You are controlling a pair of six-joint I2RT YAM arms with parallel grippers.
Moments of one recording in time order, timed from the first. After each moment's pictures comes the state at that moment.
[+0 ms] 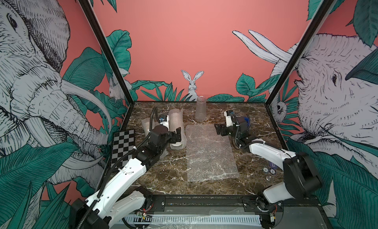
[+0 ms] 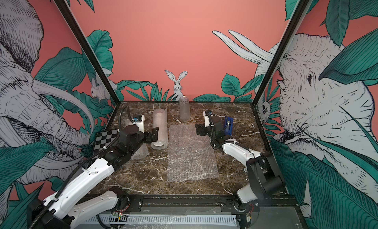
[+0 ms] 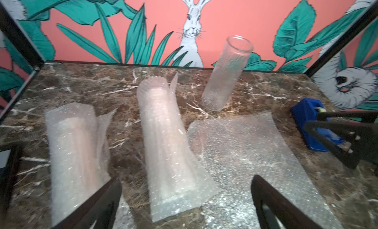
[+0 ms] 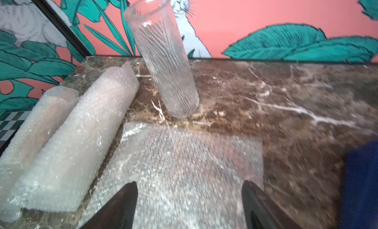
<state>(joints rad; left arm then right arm) -0.56 0.94 0.76 -0.26 -0.27 -0.30 0.44 1.56 0.89 0.24 -0.09 0.17</state>
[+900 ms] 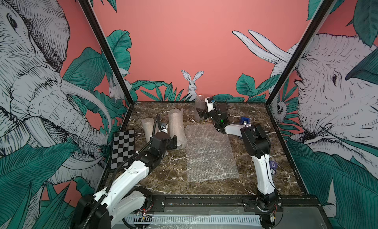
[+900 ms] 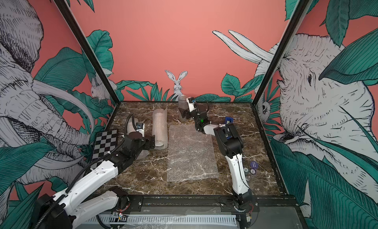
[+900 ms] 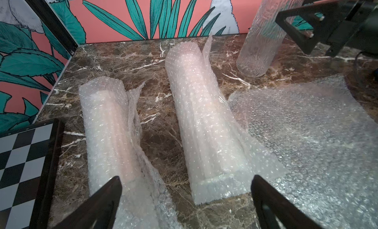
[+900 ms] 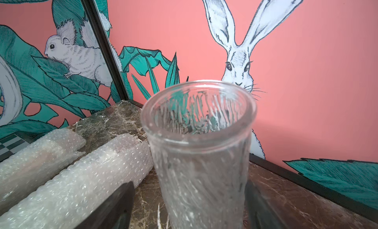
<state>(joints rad) -0.53 0.99 0.61 -0.17 -0.36 -0.21 0.44 2.29 1.51 0.72 -0.31 0.06</state>
